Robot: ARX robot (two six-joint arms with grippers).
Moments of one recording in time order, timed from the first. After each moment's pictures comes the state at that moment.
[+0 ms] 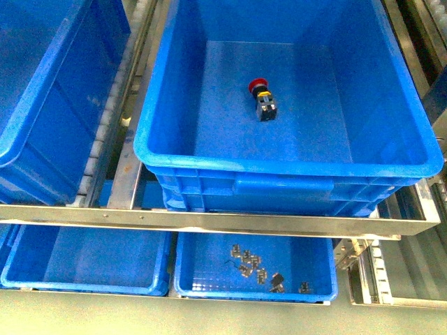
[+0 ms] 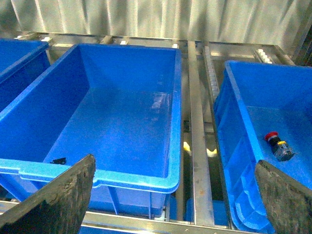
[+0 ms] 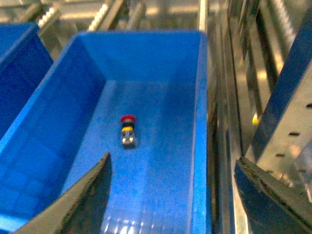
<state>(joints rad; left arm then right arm) 0.00 0.01 0.02 0.00 0.00 -0.01 0.10 1.03 0.30 0.62 0.10 0.06</state>
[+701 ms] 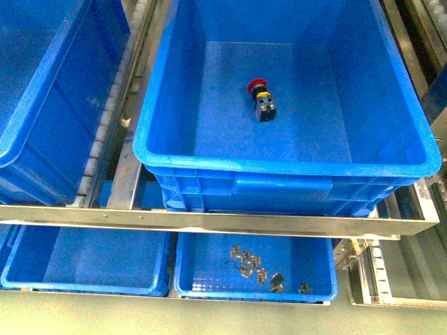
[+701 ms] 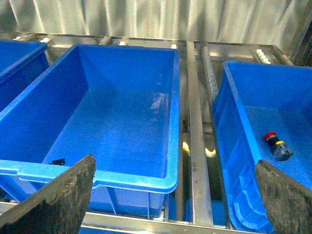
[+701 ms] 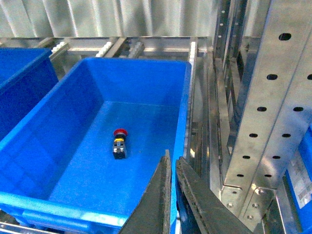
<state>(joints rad) 0.00 0.01 0.02 0.00 0.00 -0.01 0.00 0.60 0.05 0.54 0.00 0.00</state>
